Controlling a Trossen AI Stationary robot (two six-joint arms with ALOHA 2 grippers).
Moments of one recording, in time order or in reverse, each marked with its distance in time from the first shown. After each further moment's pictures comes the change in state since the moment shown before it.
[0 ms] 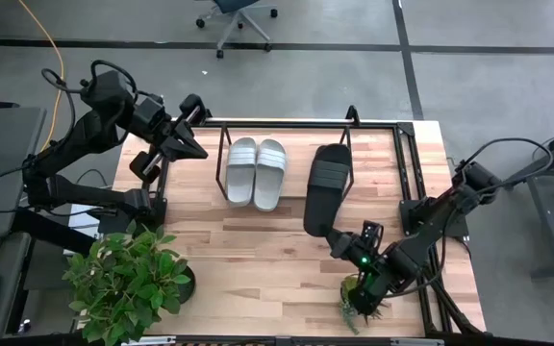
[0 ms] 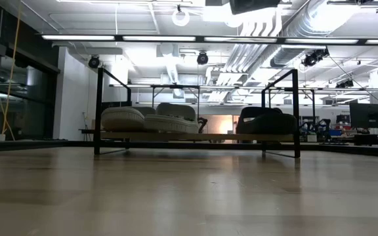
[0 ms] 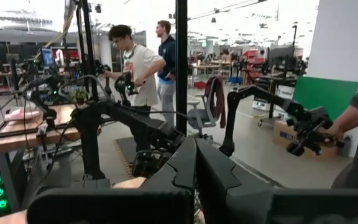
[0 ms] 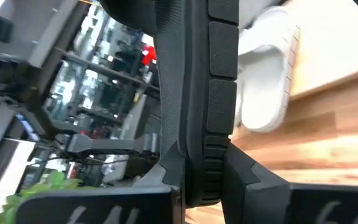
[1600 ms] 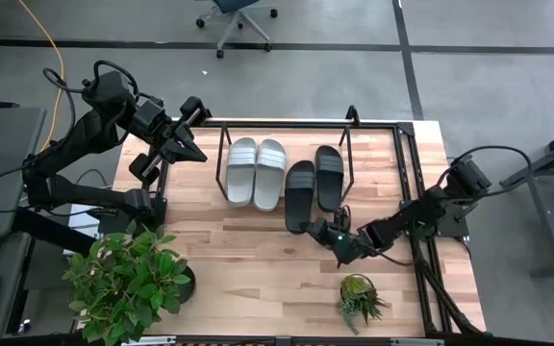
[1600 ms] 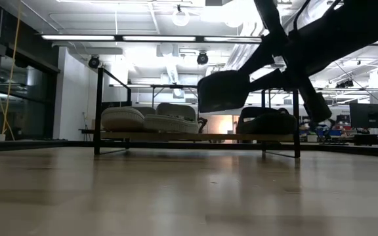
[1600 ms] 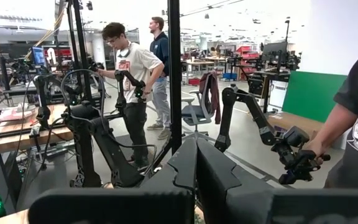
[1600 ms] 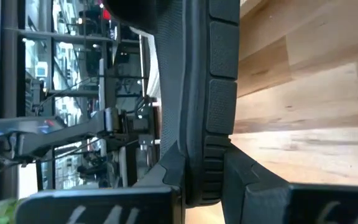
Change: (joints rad) left arm 0.000 0.000 0.000 -0.022 0.030 0.030; right arm -0.280 0.050 -0.573 1.165 -0.491 -0.312
